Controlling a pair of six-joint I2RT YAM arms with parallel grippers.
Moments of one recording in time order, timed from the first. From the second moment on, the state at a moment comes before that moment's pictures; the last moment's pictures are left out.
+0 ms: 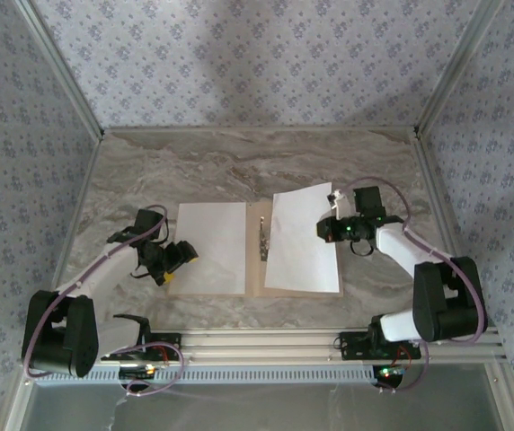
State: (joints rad) left arm -0.20 1.19 0.59 -0.69 0.32 -0.77; right arm 0.15 1.40 0.72 -0.29 -0.60 0.08
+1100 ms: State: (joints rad) left arm -0.20 1.23 0.59 -0.68 0.32 -0.75; right arm 0.13 1.62 0.86 -0.43 -0.72 0.03
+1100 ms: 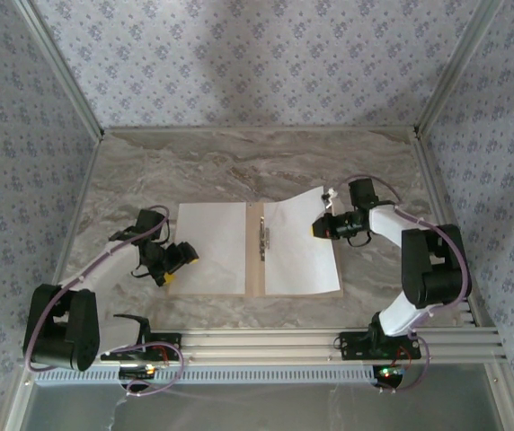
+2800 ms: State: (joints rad) left arm -0.20 1.24 0.59 -0.67 0.33 -0.75; right arm 0.05 1.65 0.82 -0.32 -0.68 0.17
